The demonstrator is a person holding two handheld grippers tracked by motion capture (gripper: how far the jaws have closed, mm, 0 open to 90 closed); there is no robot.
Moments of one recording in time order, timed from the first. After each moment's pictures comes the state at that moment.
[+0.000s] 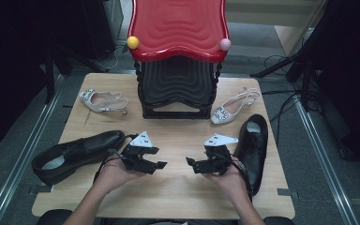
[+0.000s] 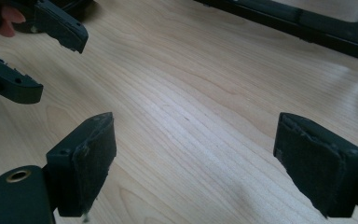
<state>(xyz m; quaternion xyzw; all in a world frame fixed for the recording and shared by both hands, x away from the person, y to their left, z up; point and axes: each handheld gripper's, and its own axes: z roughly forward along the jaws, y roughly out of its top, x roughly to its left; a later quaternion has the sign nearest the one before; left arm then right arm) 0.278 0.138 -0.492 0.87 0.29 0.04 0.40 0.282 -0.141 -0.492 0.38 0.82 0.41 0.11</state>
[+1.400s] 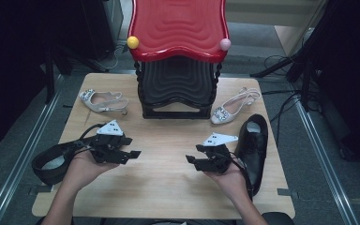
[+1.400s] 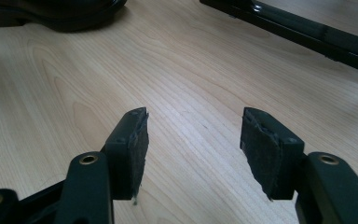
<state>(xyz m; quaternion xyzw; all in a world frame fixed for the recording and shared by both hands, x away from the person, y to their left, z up) 0.274 0.210 -0.446 0.86 0.35 0.07 0.37 0.284 -0.139 -0.485 0.33 0.84 0.42 0.08</state>
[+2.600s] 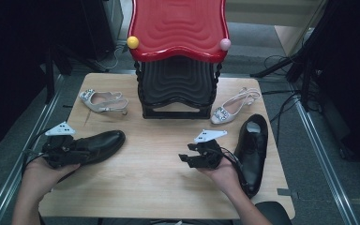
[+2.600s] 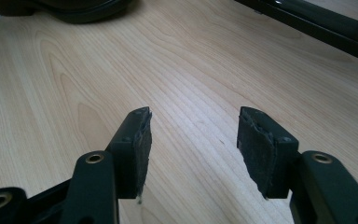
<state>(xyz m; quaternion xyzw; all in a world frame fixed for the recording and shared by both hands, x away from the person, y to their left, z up) 0.243 0.315 -0.441 0.79 0.48 0.12 0.35 0.301 -0.118 -0.493 0.31 0.85 0.42 0.06</state>
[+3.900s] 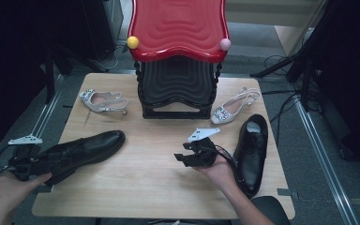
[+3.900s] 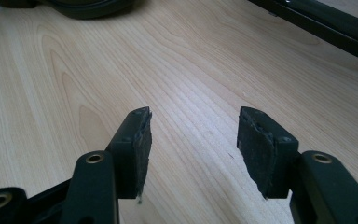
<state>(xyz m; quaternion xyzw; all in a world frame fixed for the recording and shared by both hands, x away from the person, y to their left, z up) 0.219 0.377 -0.464 0.76 0.55 0.08 0.33 0.307 -0.104 -0.495 0.29 0.86 0.40 0.05</state>
